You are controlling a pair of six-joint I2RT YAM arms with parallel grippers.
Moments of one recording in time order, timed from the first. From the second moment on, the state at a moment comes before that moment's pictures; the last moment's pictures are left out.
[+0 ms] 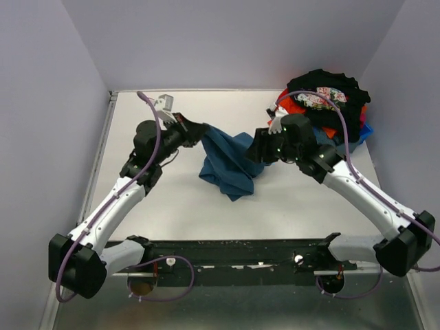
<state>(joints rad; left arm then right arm) -0.47 1.10 0.85 0.21 0.27 -0.69 0.64 1.32 1.24 -0.49 -0.15 0.42</state>
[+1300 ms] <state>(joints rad) -0.18 1.19 1.37 -0.05 0.34 -0.75 0.75 1.68 1.27 -0.18 0.26 0.41</state>
